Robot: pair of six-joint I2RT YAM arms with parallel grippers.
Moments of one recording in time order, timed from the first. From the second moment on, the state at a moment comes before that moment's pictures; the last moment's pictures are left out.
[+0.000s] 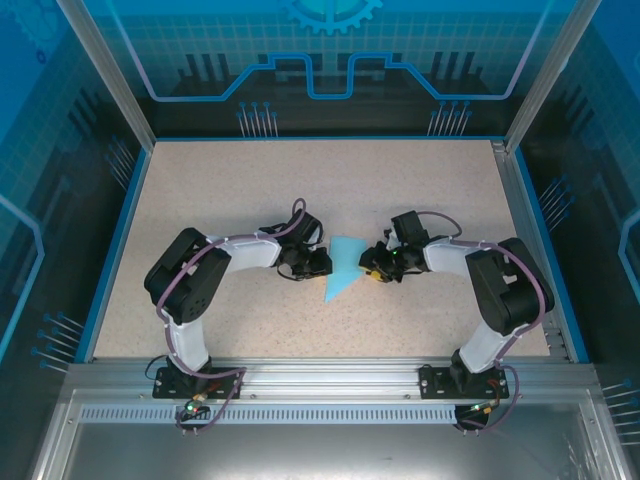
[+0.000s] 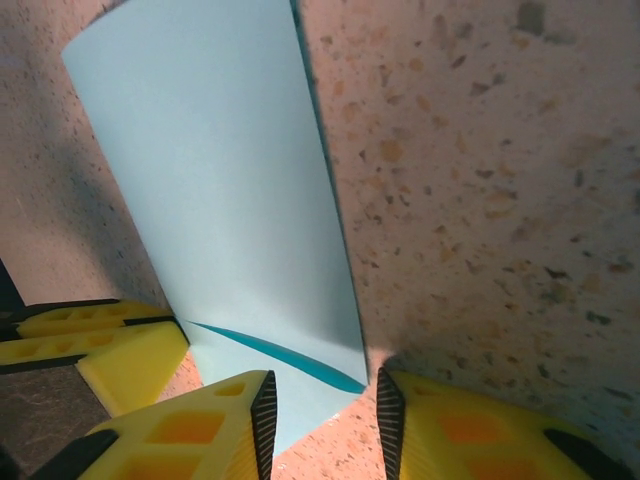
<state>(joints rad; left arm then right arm) -0.59 1.86 1.03 -0.27 0.36 -0.73 0.35 1.69 0.77 -0.15 -0.54 0.86</state>
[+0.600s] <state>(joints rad) -0.58 1.87 1.03 -0.28 0.36 -0.73 0.35 1.72 0.77 -0.09 -0.56 0.91</state>
